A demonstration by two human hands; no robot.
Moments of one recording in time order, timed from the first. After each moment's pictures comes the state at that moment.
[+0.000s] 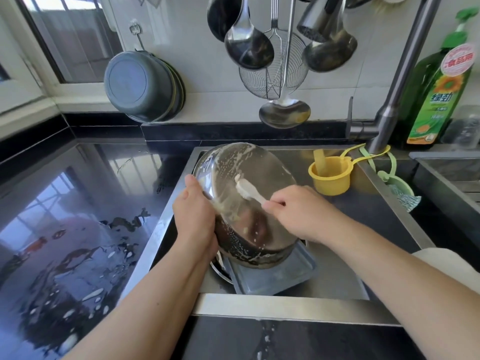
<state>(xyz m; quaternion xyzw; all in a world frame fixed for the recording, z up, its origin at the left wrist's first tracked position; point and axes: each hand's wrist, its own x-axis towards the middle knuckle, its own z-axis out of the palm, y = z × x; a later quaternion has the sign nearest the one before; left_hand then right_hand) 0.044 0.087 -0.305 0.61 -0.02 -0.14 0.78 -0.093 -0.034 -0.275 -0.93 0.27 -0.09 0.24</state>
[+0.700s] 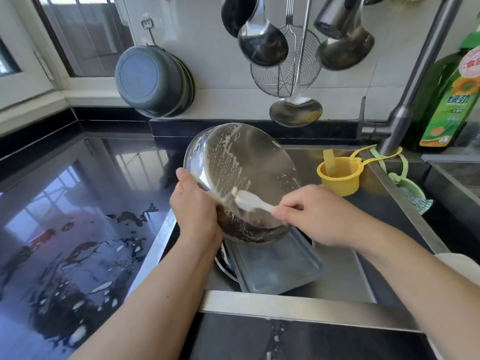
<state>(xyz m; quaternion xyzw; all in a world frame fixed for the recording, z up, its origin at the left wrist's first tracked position) 0.050 0.088 -0.298 0.55 0.03 -0.10 0.83 -0.110 -0.030 -0.265 -0.95 0.20 -0.06 0.25</state>
